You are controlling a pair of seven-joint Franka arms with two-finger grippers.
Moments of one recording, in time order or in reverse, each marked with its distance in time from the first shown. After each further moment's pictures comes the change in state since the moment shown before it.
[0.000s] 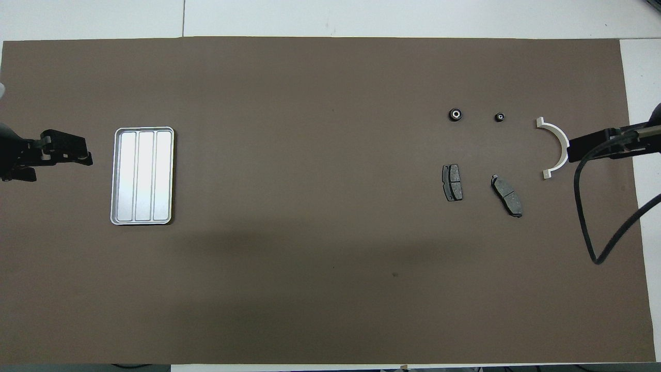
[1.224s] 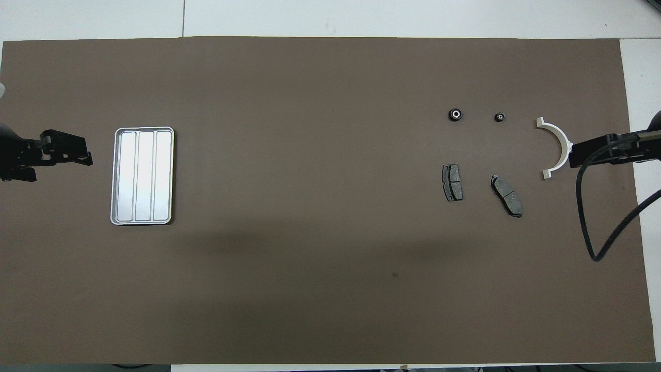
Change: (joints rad) left arm 0.000 0.000 0.000 0.000 0.000 0.000 0.000; right arm -0.001 -0.025 -0.033 -0.086 0.024 0.028 0.000
